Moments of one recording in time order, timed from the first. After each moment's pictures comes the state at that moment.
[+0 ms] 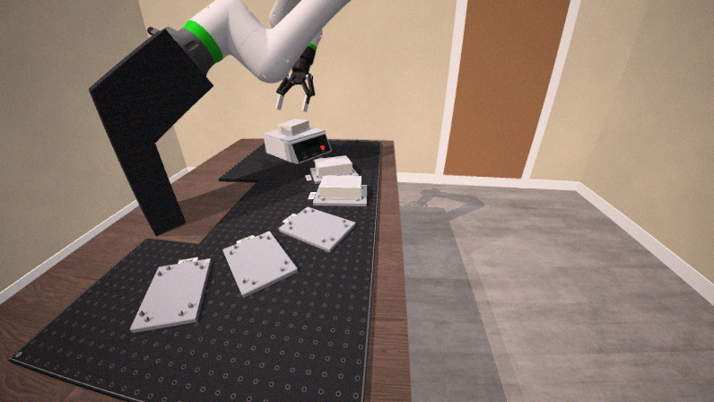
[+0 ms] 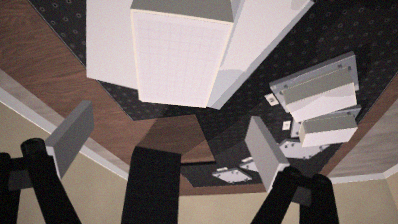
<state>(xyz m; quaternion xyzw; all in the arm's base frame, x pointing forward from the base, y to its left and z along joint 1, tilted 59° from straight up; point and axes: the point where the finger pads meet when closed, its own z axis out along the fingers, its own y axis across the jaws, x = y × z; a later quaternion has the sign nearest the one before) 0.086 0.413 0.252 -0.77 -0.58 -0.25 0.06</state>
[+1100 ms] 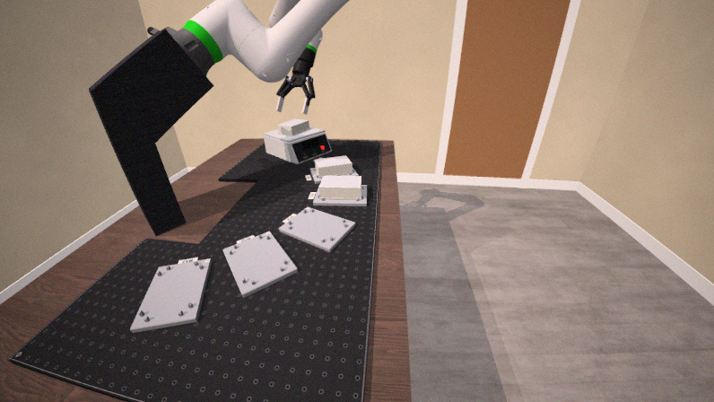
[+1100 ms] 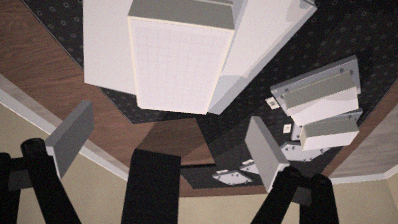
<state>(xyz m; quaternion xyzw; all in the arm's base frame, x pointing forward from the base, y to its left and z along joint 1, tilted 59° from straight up) 0.089 0.421 0.247 -0.77 -0.58 -0.25 0.06</state>
